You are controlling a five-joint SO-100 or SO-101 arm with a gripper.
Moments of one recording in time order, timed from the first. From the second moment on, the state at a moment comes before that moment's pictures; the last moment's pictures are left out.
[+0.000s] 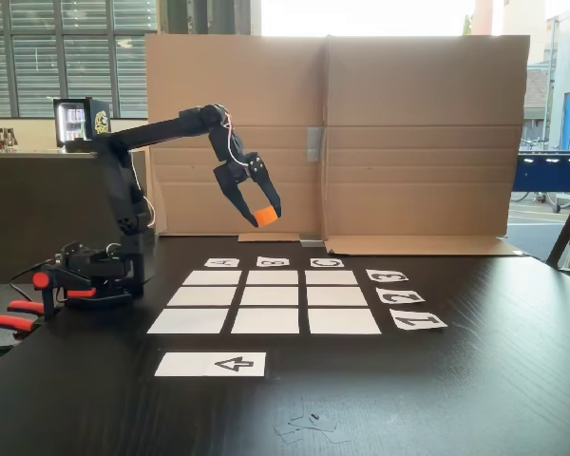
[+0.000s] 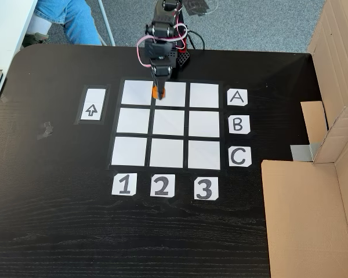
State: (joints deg) arm 1.9 100.4 88.5 87.1 66.9
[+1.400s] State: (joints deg) arm -3.7 68.1 83.8 80.3 76.2
